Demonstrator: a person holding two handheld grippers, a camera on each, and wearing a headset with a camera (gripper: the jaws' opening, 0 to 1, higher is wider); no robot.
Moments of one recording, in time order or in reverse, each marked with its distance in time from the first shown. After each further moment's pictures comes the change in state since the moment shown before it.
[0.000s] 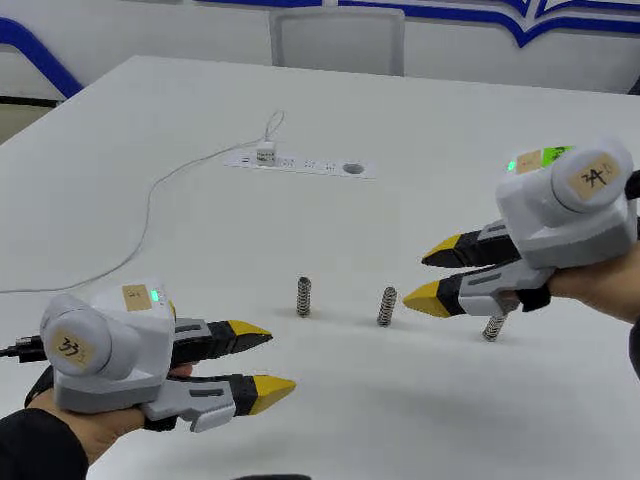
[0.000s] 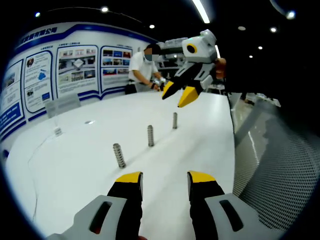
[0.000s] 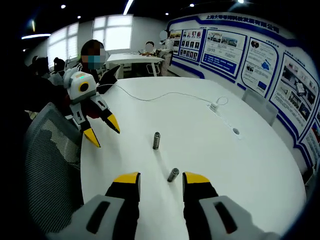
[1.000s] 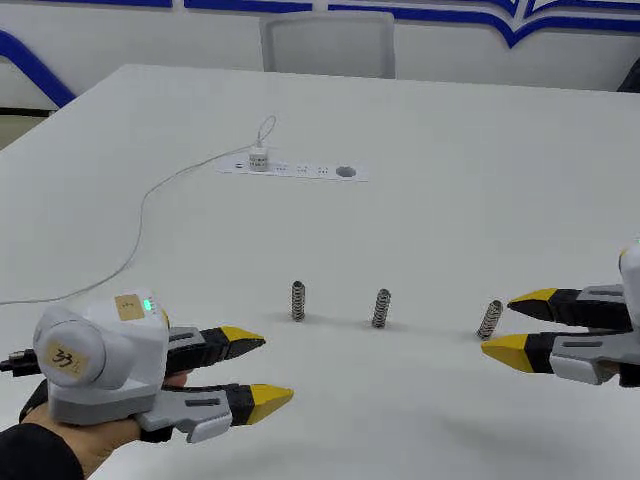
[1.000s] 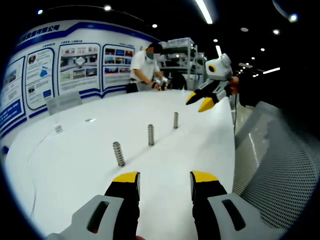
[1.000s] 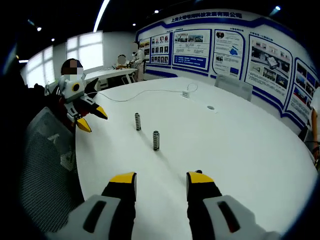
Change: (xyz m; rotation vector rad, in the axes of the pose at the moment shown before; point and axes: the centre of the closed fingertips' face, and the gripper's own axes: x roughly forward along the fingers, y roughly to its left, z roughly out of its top) left arm 0.001 -0.001 -0.002 -0.022 0.003 0.008; right arm -0.050 -0.012 -0.082 0.227 -0.091 -0.143
